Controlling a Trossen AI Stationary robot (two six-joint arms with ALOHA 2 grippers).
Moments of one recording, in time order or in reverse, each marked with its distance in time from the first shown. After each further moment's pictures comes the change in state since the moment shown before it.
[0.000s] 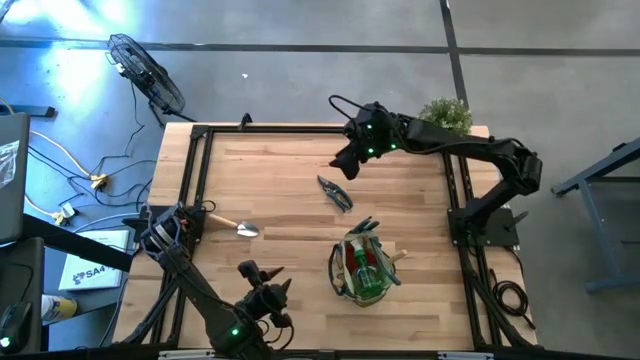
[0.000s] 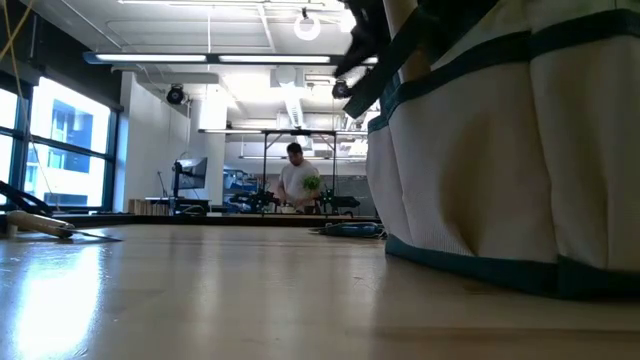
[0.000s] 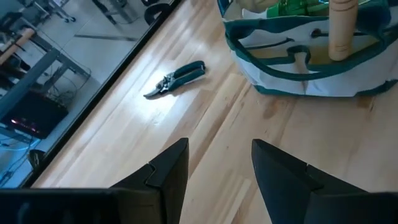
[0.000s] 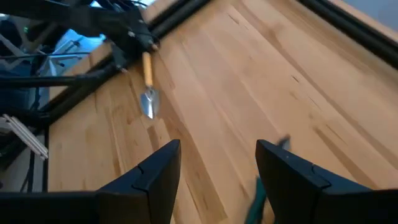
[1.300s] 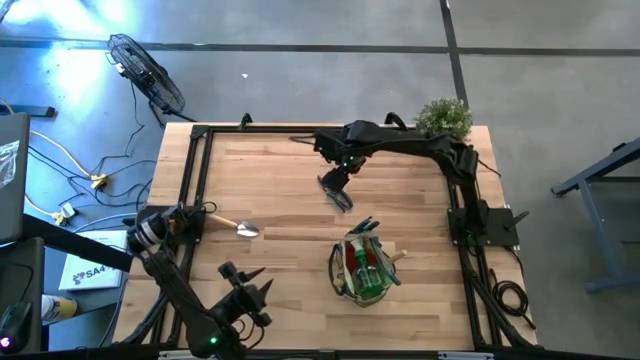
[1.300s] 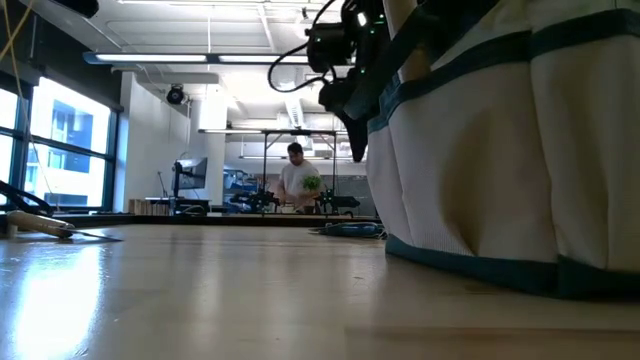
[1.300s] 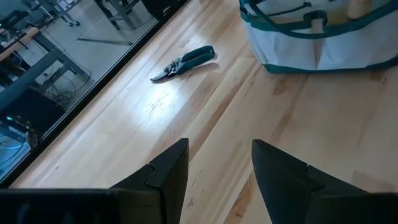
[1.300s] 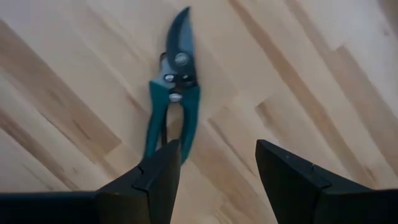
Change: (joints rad) left arm -0.124 -0.073 -0.259 0.001 -0.009 -0.265; right arm 0.077 0.485 0.497 -0.759 0.335 0.022
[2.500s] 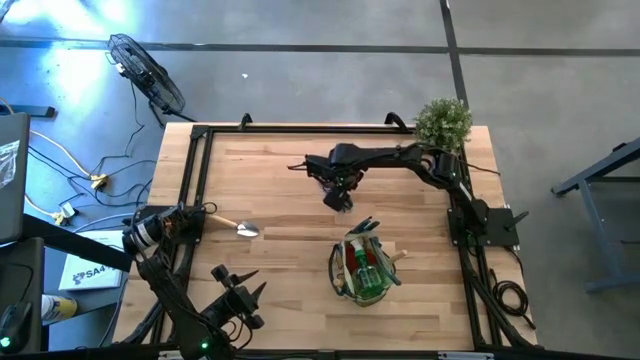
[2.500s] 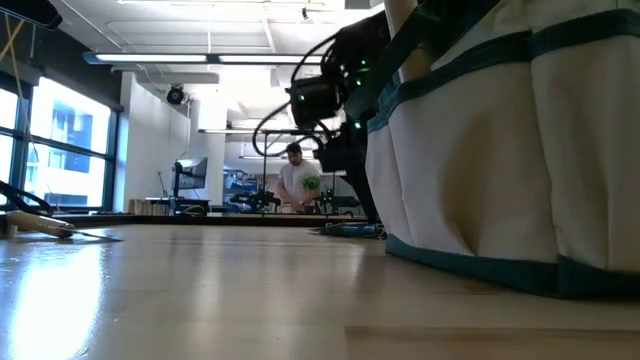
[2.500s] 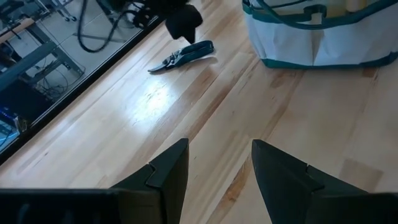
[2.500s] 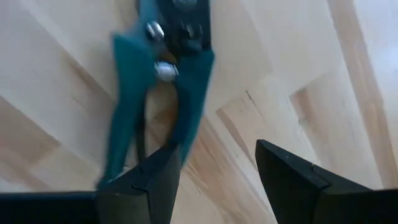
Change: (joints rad) left arm -0.059 -0.004 -0.066 0.000 0.006 -0.145; right arm 0.052 0.165 -0.066 0.010 0.075 -0.031
